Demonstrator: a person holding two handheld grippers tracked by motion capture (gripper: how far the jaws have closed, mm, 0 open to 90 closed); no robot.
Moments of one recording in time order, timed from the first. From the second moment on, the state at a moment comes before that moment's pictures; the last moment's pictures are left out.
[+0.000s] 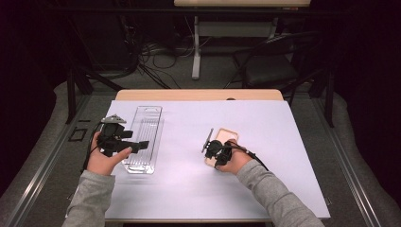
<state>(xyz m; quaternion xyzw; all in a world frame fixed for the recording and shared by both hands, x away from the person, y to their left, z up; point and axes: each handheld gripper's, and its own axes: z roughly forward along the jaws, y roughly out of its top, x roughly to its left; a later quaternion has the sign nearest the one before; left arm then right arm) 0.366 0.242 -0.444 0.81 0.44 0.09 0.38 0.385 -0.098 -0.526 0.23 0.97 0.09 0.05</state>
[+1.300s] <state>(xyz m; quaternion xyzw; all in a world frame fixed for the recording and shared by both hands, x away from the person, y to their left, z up) 0.367 0.240 -0.445 0.81 0.44 0.09 0.38 0.379 -0.105 -0.518 0.24 0.96 0.12 0.05</state>
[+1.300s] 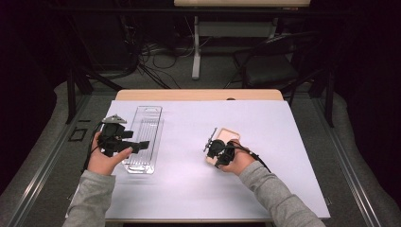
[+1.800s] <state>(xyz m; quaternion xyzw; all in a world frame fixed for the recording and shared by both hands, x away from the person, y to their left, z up) 0.366 0.238 -0.445 0.81 0.44 0.09 0.38 0.366 -0.114 -0.508 0.23 0.95 0.18 0.09</state>
